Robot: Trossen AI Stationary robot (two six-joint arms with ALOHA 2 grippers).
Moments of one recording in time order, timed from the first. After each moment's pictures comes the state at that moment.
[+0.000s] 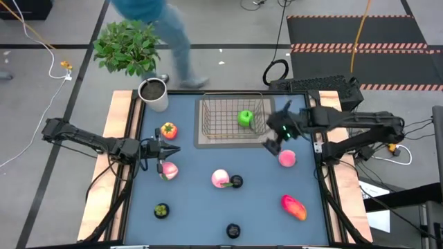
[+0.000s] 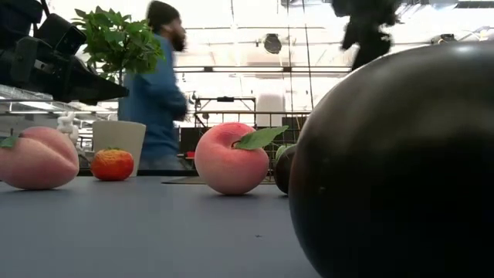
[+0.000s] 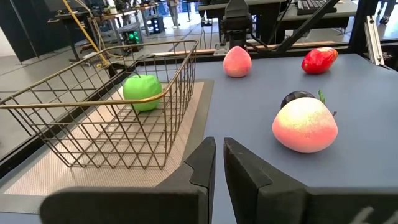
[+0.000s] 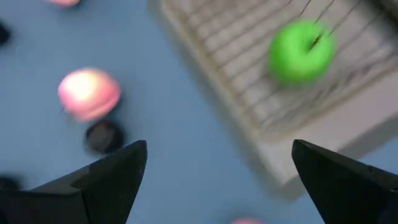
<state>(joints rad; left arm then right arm) -0.24 0.46 0.01 0.29 -0.36 0.05 -0.03 1.18 1.16 -1.01 0.10 0.53</state>
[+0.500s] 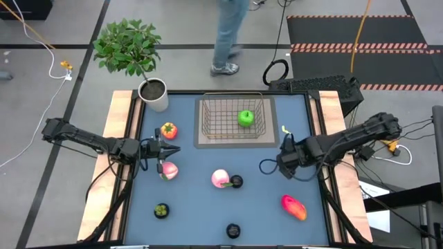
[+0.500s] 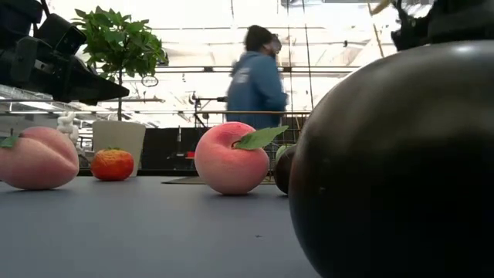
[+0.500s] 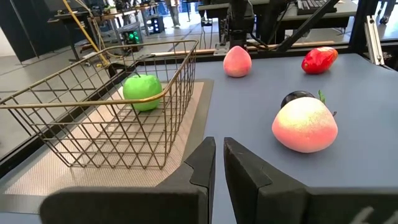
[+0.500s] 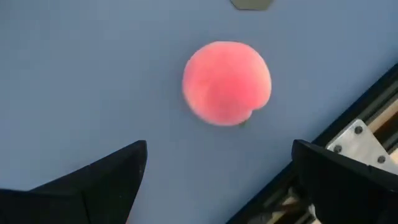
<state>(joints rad) -0.24 0.46 0.01 0.29 -0.36 0.05 0.29 1.23 0.95 -1.36 0.11 1.07</state>
